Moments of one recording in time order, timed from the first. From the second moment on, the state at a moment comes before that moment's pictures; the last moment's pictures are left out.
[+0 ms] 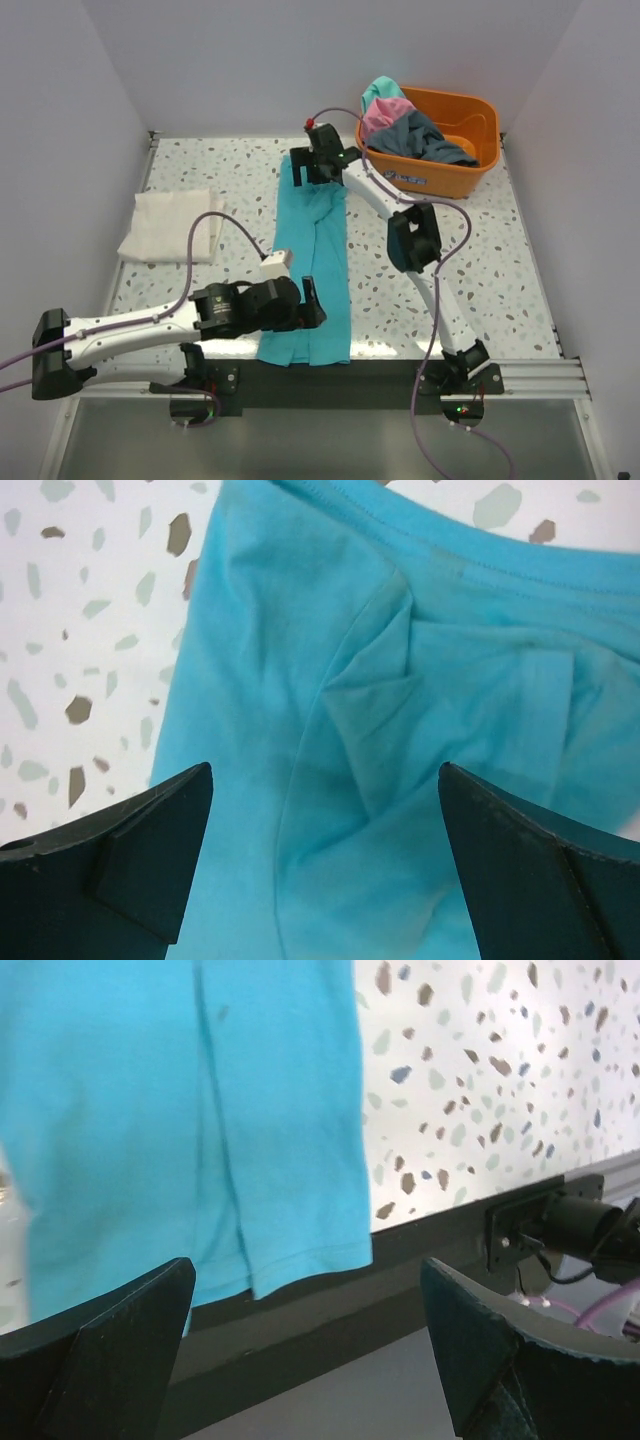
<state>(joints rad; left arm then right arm) -1.23 1.04 0.79 -0.65 -0.29 -1.19 0.55 2.62 2.45 -0.60 0.03 0.32</state>
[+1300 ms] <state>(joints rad) -0.93 0.83 0.42 -0.66 -0.32 -1.14 0.64 2.27 1.79 -0.54 0.25 0.40</state>
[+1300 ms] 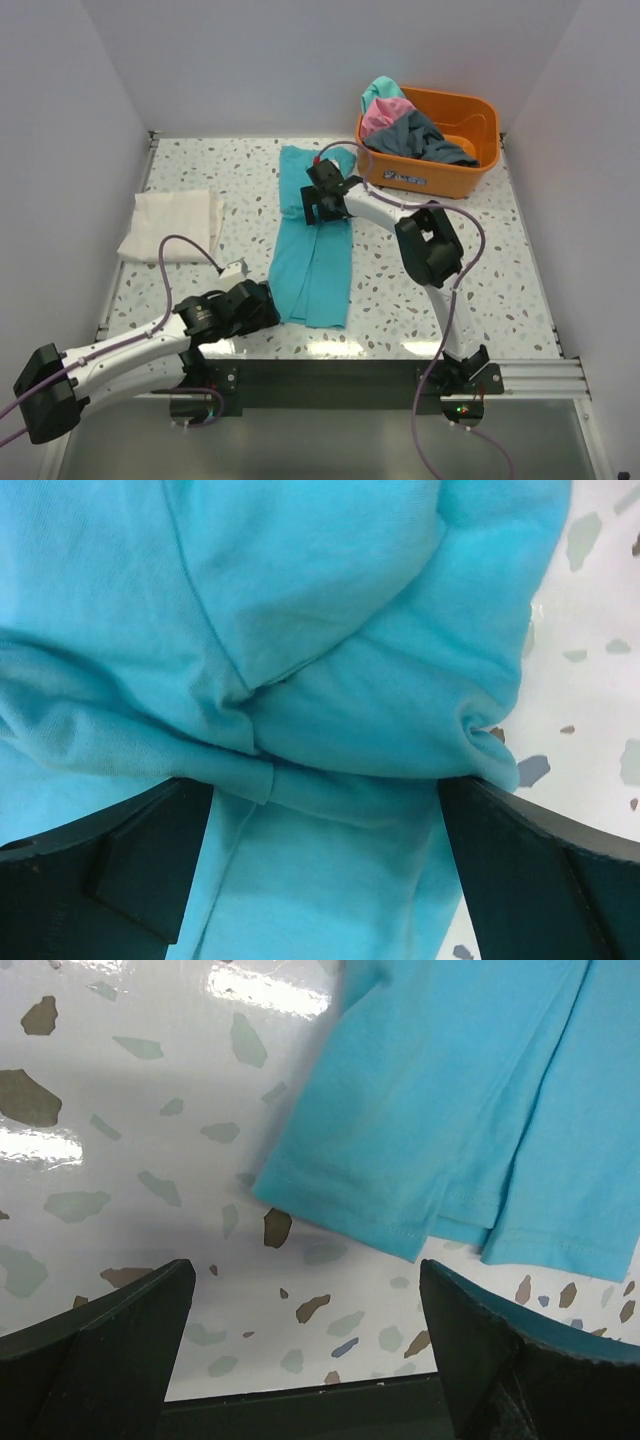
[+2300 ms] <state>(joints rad) -0.69 0.94 0.34 -0.39 -0.05 -0.91 0.83 1.40 0.87 -0.47 0.13 0.65</state>
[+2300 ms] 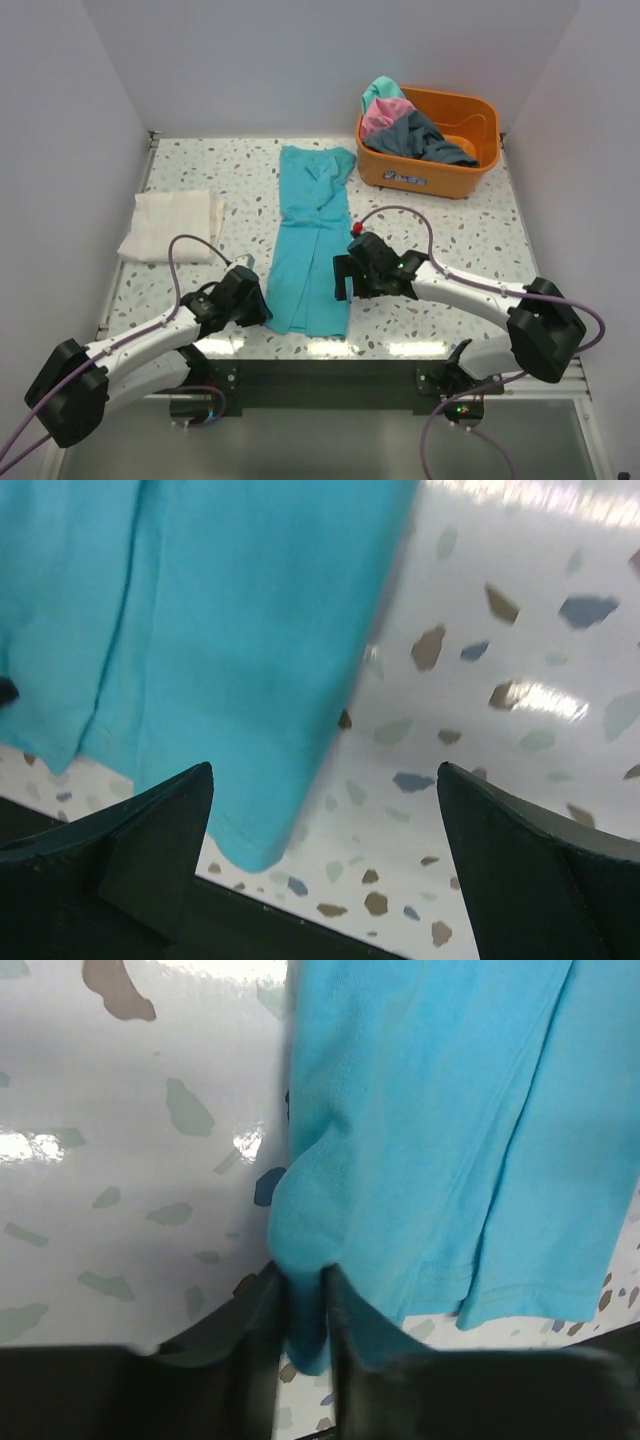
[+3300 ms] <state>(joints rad) -0.82 0.80 0.27 -0.44 0.12 -0.97 1.15 1.29 0.58 -0.37 0.01 1.04</state>
